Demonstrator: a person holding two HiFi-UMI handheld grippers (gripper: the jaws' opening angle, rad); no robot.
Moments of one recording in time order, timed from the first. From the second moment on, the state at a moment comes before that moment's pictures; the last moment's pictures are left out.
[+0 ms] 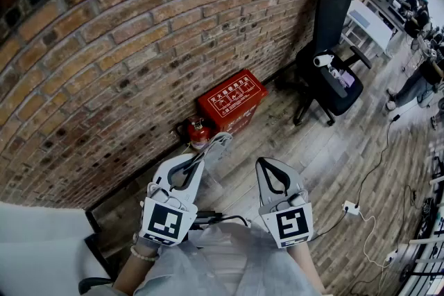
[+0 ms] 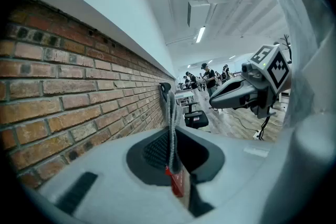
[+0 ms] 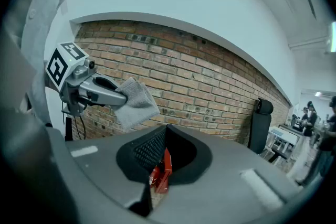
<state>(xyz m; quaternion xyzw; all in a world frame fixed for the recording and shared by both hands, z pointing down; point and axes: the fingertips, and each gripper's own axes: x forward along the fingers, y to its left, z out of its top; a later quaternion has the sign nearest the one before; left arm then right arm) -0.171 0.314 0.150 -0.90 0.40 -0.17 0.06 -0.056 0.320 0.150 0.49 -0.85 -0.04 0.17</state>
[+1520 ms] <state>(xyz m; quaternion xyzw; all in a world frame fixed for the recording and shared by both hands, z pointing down) -0.223 0.329 0.159 -0.91 0.39 -0.16 0.06 -0.094 0.347 0.158 0.52 -0.83 -0.03 0.18</state>
